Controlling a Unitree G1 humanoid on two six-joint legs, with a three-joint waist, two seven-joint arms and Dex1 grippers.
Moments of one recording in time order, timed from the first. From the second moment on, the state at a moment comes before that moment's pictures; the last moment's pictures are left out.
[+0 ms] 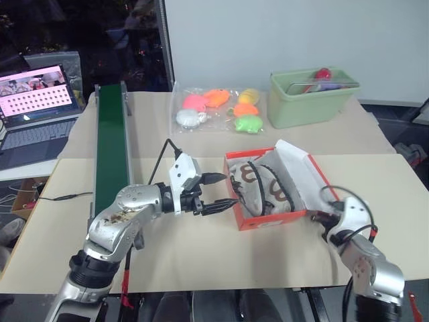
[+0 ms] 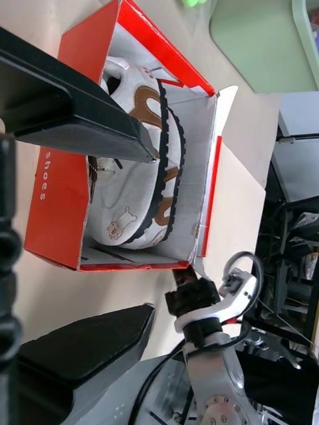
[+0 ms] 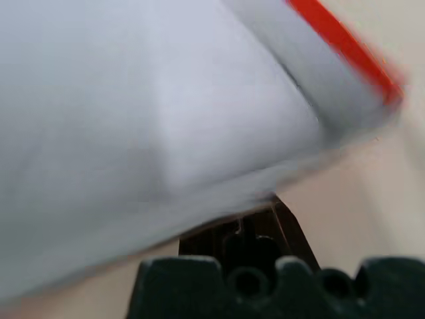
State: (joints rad) left arm -0.38 0.49 -0.16 -0.39 -0.51 0.59 -0.82; right arm -0.17 -0.05 -0.64 -0.12 0.55 0.69 0.01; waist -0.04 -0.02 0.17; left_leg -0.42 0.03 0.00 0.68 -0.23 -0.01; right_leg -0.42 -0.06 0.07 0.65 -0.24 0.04
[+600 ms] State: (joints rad) left arm -0.35 0.50 -0.15 -0.42 -0.52 0.62 -0.79; right arm -0.21 0.03 -0.62 -0.24 1.16 0.56 0.16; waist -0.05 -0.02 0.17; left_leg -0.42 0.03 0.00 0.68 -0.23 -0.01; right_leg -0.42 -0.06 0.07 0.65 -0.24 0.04
